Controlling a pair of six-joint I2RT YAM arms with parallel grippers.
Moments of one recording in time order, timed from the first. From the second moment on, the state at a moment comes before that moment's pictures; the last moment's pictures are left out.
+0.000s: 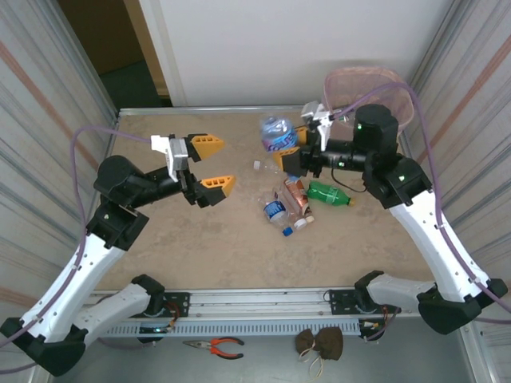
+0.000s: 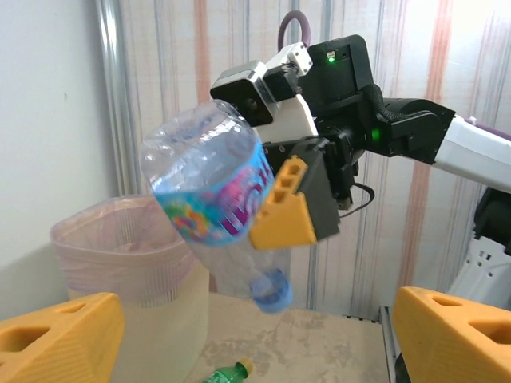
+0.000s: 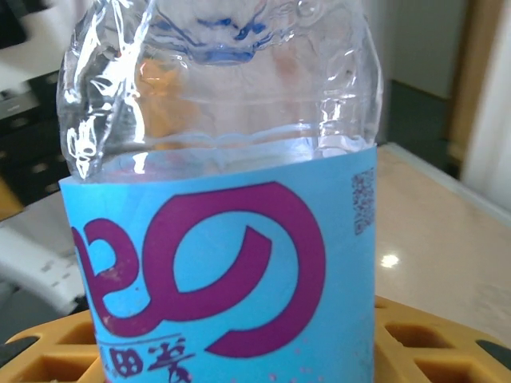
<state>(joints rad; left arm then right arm) -0.55 0.87 1.05 0.06 0.70 -0.14 0.50 1.15 1.50 -0.57 -0.66 0.04</state>
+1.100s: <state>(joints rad) -0.55 0.93 0.98 0.11 0.64 -0.21 -0.19 1.69 1.89 -0.75 -0.31 0.04</state>
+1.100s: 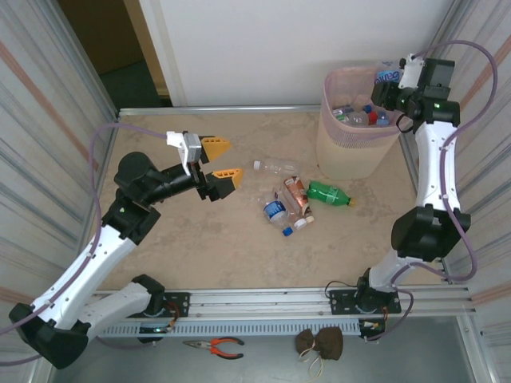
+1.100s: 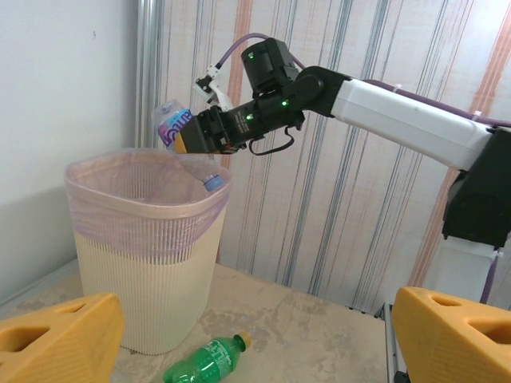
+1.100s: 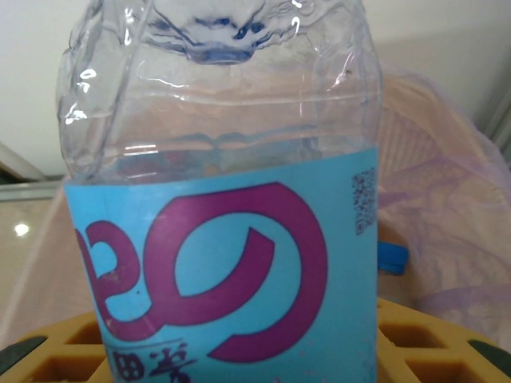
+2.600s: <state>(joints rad) -0.53 0.99 0.96 0.08 0.62 -0.24 -0.16 1.68 1.95 -0.91 -0.10 -0.01</state>
